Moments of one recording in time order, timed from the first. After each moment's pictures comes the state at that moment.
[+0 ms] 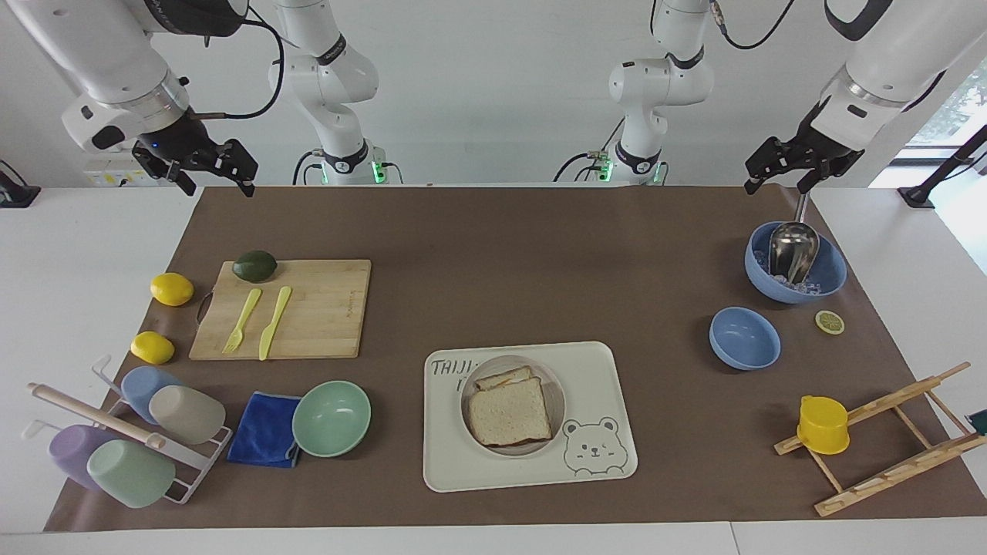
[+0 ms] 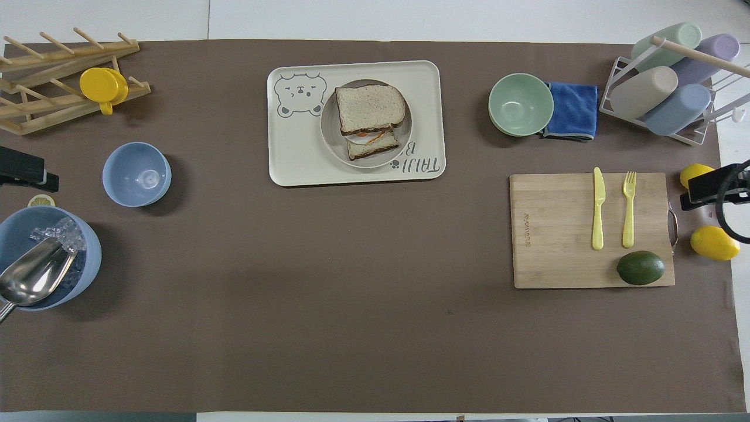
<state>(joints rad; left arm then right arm) -0.07 -0.03 0.02 -1.56 -0.05 1.41 -0.01 0.03 -0.02 -0.11 -1.55 0.01 1.40 -0.01</state>
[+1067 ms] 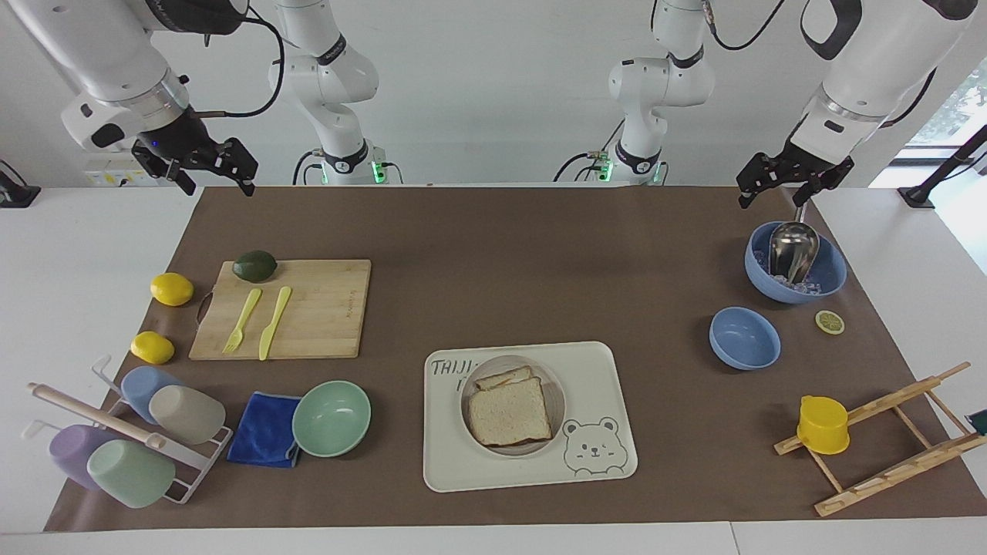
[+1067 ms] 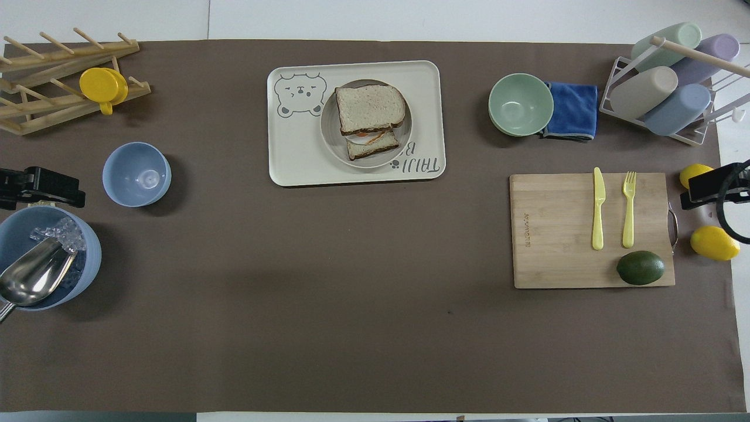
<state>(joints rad) -0.15 -0.05 0.10 -1.64 0.00 1.52 0.00 0.03 -0.02 -0.11 -1.55 0.01 1.40 -0.01</state>
